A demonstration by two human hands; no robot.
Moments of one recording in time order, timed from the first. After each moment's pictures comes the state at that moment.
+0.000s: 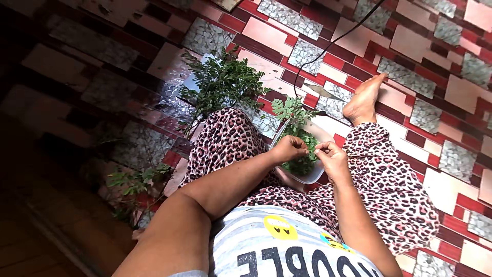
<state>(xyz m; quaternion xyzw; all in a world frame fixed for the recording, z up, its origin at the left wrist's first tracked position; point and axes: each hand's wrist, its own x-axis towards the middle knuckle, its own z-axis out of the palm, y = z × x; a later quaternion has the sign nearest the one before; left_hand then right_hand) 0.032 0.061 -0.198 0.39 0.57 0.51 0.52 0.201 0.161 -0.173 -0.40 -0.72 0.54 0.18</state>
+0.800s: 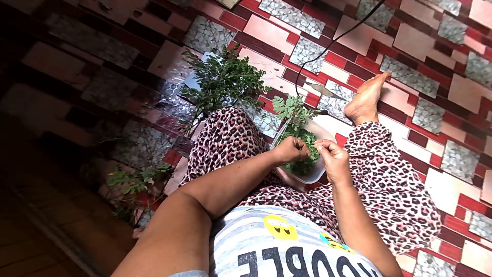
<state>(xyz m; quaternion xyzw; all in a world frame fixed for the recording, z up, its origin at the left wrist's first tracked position) 0.033 0.060 -0.196 0.38 0.56 0.48 0.56 0.200 0.157 -0.176 -0.34 -0.74 0.53 0.24</state>
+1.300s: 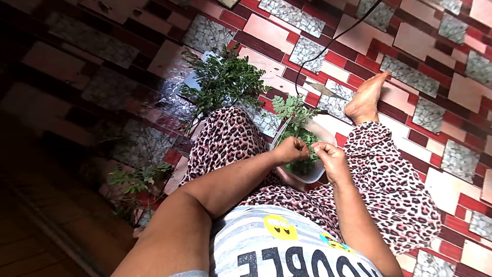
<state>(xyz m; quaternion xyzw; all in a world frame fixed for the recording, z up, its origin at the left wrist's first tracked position) 0.035 0.060 -0.199 0.41 0.56 0.47 0.54 0.200 0.159 -0.176 -0.39 -0.71 0.57 0.16</state>
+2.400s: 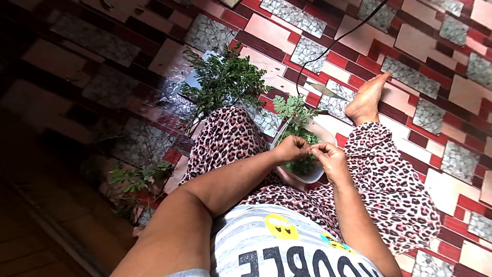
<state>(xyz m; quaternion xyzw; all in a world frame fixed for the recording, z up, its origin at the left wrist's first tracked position) 0.039 0.061 -0.196 0.35 0.55 0.51 0.56 0.201 0.159 -0.178 -0.37 -0.72 0.56 0.17</state>
